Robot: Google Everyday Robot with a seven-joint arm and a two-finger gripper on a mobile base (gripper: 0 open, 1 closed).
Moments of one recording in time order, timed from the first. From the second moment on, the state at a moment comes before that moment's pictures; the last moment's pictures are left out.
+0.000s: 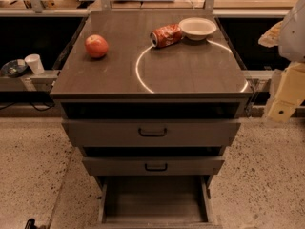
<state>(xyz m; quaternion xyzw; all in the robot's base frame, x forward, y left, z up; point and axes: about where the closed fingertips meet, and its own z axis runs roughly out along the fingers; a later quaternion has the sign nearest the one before) 0.438 -0.217 0.976 -0.60 0.78 -0.03 0.16</state>
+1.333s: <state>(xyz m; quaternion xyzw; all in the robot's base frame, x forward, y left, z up) 0.589 -0.025 0.936 -0.69 0.67 0.05 0.26</state>
